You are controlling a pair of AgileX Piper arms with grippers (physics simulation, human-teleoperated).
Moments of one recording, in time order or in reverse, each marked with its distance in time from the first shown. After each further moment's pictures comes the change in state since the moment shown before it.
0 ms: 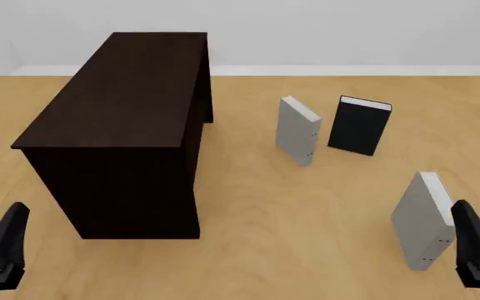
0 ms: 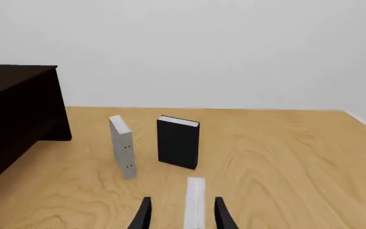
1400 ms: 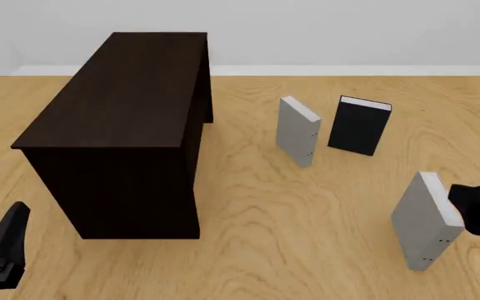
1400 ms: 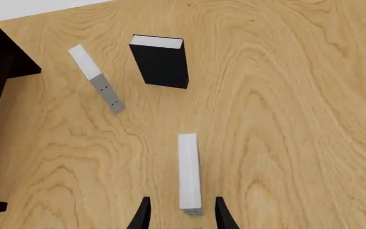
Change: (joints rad) left arm 0.003 0.008 -0.002 -0.001 -0.001; right arm -0.059 0.484 -0.471 0.610 0.142
